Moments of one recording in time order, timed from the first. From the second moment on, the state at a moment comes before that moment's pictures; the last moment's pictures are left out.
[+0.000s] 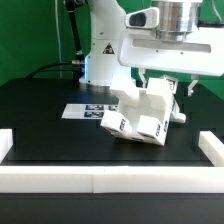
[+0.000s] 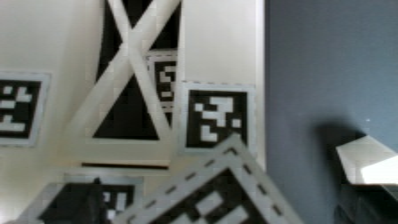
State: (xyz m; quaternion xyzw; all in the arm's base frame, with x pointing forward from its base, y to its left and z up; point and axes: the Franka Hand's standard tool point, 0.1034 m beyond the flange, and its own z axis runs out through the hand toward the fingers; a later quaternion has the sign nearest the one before) arm 0.456 0.089 0.088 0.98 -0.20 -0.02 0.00
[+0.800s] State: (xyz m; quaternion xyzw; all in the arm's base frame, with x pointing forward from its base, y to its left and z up) arm 0.465 0.082 0.095 0.99 -0.15 -0.03 0.02
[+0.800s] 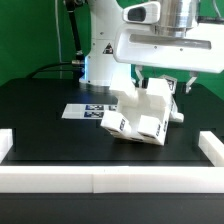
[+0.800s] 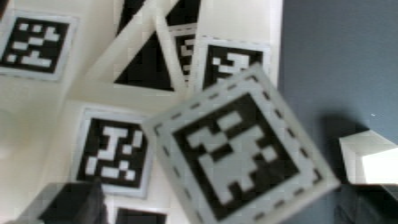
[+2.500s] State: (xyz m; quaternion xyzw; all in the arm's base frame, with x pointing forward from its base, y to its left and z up) arm 0.490 0.030 0.120 0.99 -0.14 -0.02 0.01
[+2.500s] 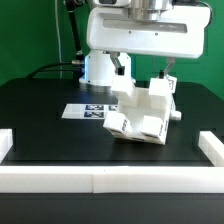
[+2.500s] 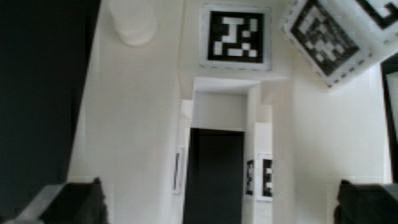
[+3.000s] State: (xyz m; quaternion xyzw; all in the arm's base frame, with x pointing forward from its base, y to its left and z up) arm 0.495 0.027 0.117 0.99 -0.14 -0.02 0.02
